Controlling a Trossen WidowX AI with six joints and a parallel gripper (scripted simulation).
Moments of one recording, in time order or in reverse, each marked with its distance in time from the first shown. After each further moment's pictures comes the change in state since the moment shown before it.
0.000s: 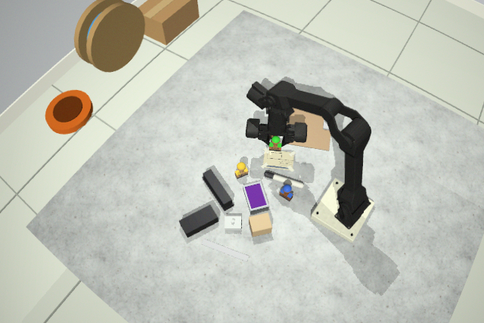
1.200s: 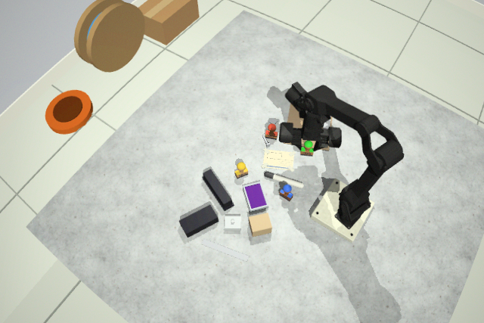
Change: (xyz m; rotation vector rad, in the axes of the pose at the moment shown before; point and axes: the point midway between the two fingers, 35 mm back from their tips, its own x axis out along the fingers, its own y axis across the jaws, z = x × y) arm -0.026 -0.102 -0.023 0.005 -0.001 -0.003
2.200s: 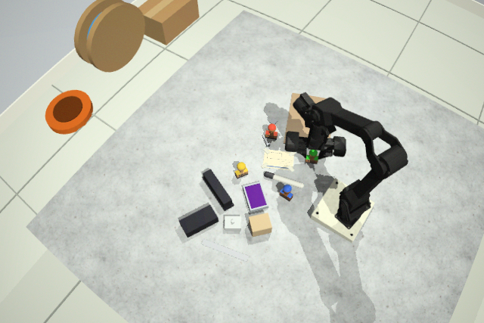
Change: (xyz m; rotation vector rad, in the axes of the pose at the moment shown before) arm 0.034 -0.020 -0.008 0.000 -0.016 0.011
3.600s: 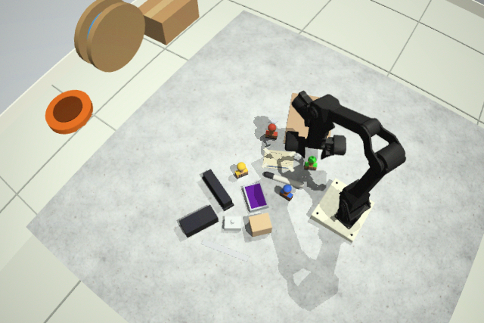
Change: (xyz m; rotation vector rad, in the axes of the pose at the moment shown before) arm -0.005 0.000 -0.001 -0.006 0.034 -0.026
